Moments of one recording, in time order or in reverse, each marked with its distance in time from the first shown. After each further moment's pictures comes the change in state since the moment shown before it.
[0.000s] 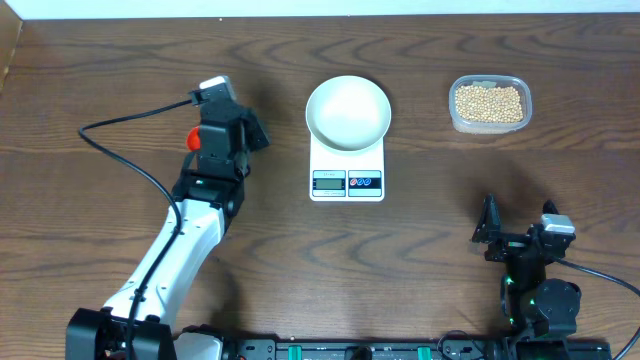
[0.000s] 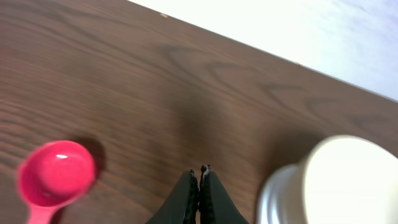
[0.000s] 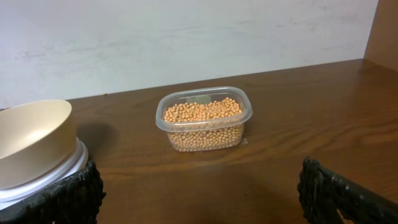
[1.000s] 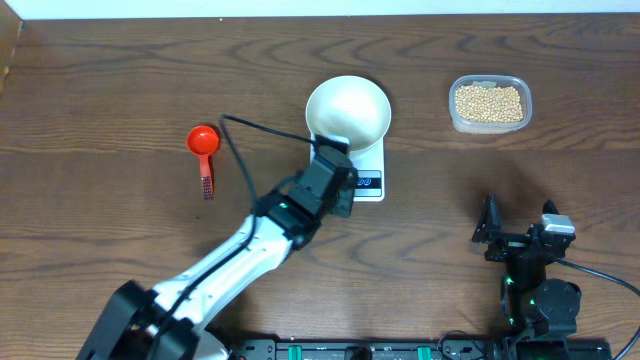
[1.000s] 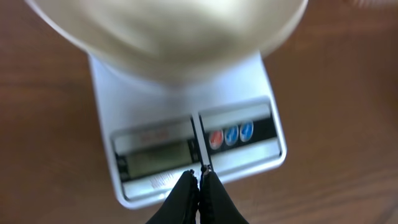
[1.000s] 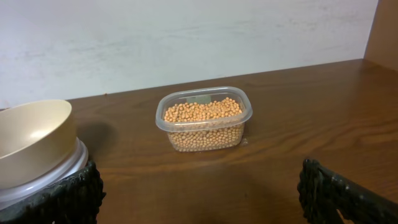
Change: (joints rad) left arm -0.476 0.083 0.000 -0.254 0.064 0.048; right arm 0.000 0.000 0.000 0.000 0.000 0.000
